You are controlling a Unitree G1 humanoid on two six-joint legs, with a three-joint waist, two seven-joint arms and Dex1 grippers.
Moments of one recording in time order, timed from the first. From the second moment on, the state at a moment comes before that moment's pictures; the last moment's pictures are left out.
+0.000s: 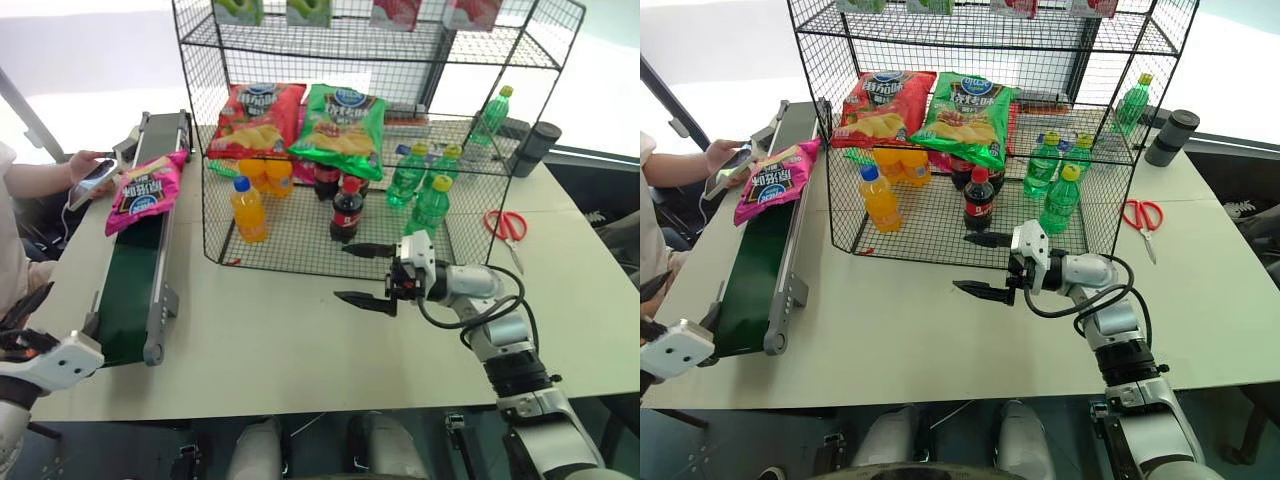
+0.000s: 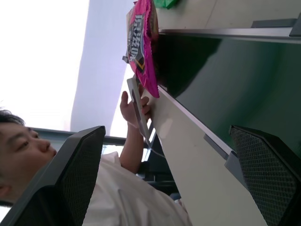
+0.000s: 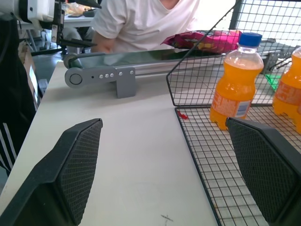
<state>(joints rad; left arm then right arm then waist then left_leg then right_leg) 0.48 0.64 0.61 -0.08 0.45 -0.46 -0.20 -0.41 -0.41 0.11 0.16 0.37 0.00 1.22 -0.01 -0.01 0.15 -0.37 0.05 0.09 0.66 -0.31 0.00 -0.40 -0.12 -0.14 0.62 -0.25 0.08</state>
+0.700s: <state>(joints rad) 0.38 0.67 0.46 -0.04 0.54 -0.38 -0.10 -0.37 -0.38 0.11 0.10 0.44 0.03 1.22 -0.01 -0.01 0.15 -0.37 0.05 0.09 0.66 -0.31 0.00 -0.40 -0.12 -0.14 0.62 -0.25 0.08</state>
